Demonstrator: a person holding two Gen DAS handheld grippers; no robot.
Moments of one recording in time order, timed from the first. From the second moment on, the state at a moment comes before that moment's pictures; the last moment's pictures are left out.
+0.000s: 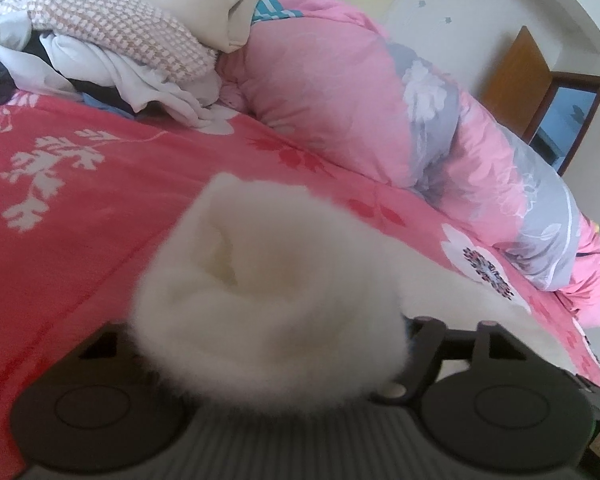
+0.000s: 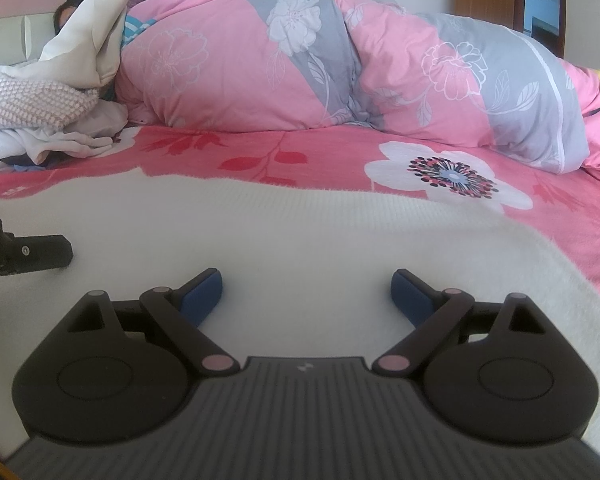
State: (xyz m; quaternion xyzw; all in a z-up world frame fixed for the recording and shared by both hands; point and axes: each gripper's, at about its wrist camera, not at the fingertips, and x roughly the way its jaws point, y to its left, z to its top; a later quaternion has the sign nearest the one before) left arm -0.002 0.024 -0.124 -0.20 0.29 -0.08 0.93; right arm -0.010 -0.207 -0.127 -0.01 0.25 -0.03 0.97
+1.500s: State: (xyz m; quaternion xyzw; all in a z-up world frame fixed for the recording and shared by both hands) left arm -0.021 -0.033 -0.050 -0.08 0.20 -0.11 0.97; right arm -0.042 -0.229 -0.126 -0.03 0.24 0.00 0.97
